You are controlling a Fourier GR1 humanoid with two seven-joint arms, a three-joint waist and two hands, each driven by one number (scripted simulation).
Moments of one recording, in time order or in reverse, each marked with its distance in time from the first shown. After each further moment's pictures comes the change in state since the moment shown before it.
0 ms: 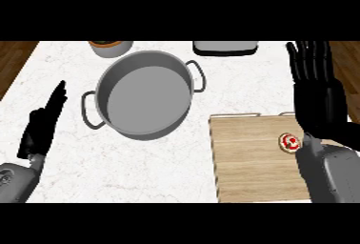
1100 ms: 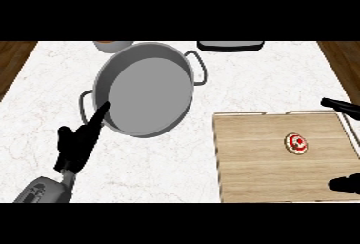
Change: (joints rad) left arm 0.074 -0.161 -0.064 -0.044 0.105 -0.206 -0.004; right arm 0.299 -0.539 -0.035 0.027 0.130 0.483 -0.295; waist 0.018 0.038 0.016
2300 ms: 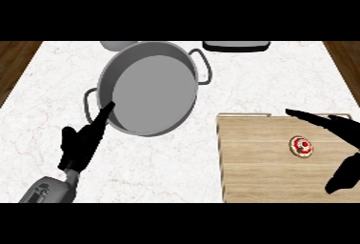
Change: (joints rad) left arm 0.007 -0.055 0.048 0.002 -0.060 -0.065 0.009; right arm -0.174 -0.050 0.231 0.238 0.260 0.216 0.359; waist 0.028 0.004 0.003
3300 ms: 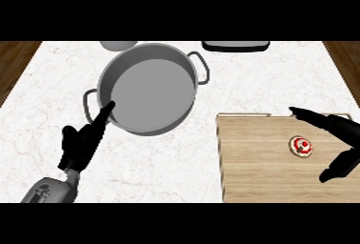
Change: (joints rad) left arm 0.014 -0.043 0.054 -0.025 -0.062 -0.036 0.039; right arm -0.111 0.110 -0.065 0.449 0.027 0.063 -0.291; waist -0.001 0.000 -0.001
